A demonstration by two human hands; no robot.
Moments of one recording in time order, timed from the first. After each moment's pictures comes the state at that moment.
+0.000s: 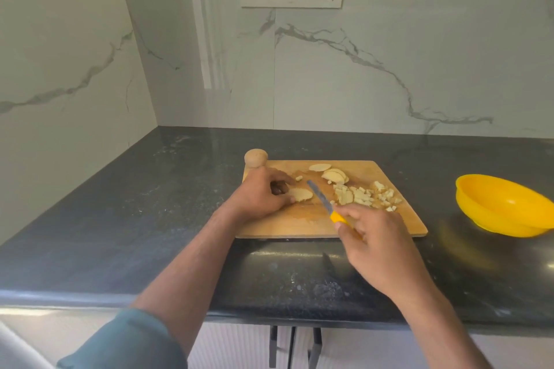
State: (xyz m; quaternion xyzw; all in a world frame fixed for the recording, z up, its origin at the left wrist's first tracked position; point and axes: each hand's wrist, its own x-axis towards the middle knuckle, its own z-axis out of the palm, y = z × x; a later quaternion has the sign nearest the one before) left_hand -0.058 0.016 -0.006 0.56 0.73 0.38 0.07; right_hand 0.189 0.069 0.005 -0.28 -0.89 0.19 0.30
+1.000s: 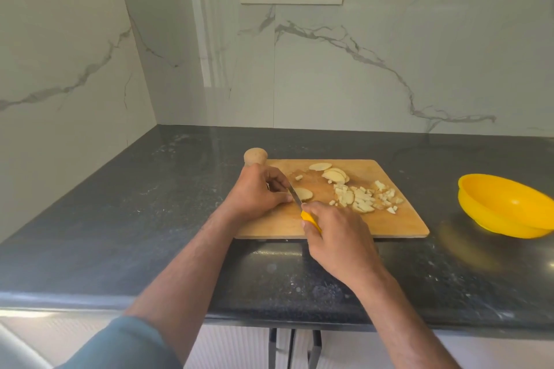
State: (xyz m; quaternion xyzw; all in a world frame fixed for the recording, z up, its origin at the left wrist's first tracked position) left_hand -0.059 0.014 -0.006 0.52 0.74 0.43 0.07; right_hand 0.140 0.064 -0.008 -0.26 -0.92 0.10 0.26
